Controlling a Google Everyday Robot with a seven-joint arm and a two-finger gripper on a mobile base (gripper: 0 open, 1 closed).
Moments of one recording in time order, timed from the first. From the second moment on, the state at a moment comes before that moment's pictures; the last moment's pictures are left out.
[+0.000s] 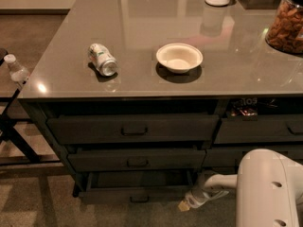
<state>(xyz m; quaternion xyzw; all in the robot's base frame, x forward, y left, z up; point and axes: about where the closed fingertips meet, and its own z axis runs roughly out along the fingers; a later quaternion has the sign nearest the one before) 0.466 -0.163 0.183 -0.34 0.91 0.21 0.06</state>
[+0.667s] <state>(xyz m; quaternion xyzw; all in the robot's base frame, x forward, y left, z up) 0.513 -0.170 0.180 -0.29 0.93 0.19 0.11</state>
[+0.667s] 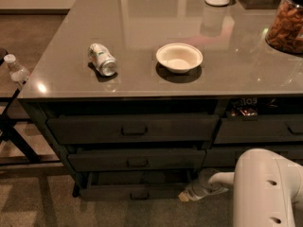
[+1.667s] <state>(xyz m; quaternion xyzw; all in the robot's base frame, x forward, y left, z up) 0.564 -0.183 0.182 -0.25 0.94 0.15 0.16</state>
